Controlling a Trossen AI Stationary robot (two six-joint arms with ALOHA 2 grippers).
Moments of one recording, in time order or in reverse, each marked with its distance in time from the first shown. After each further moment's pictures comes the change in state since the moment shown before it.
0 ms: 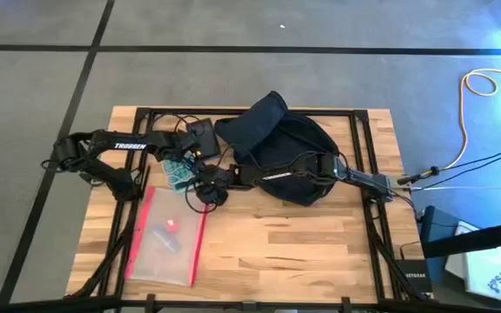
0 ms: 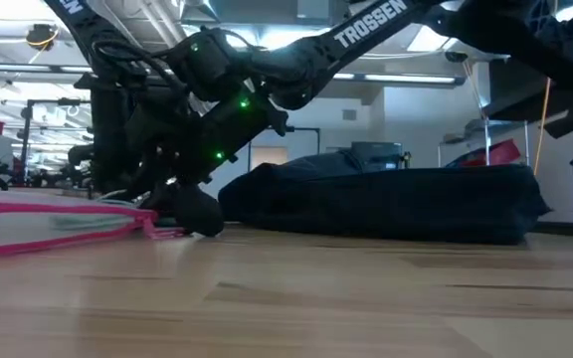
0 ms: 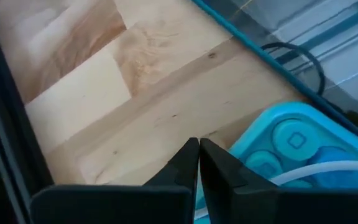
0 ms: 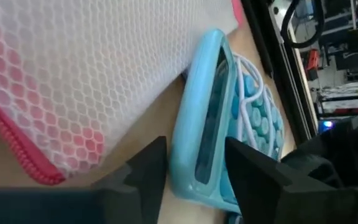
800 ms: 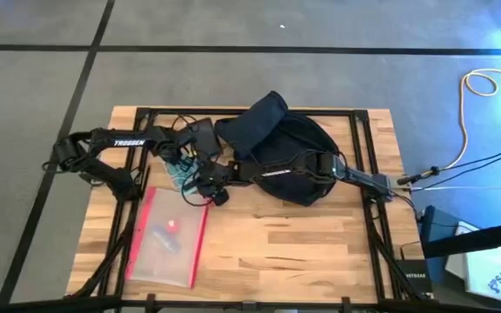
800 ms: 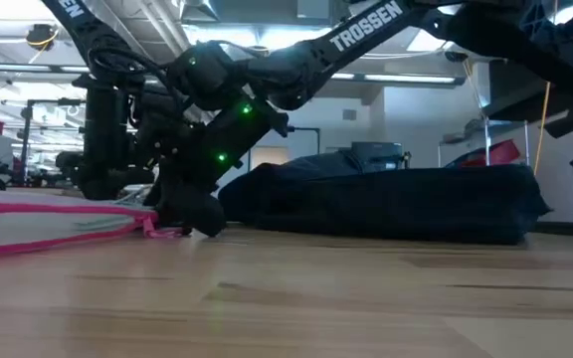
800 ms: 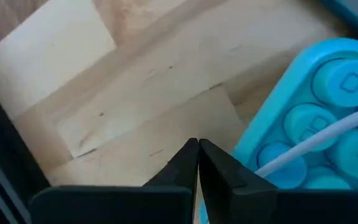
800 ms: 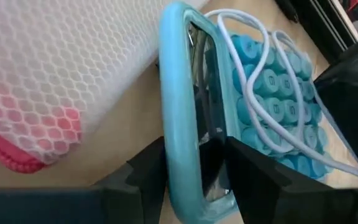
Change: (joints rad) left arm 0.069 -0.002 0.004 -0.104 0.233 0.025; right arm -0.007 0.003 0.041 -0.131 -0.052 0.314
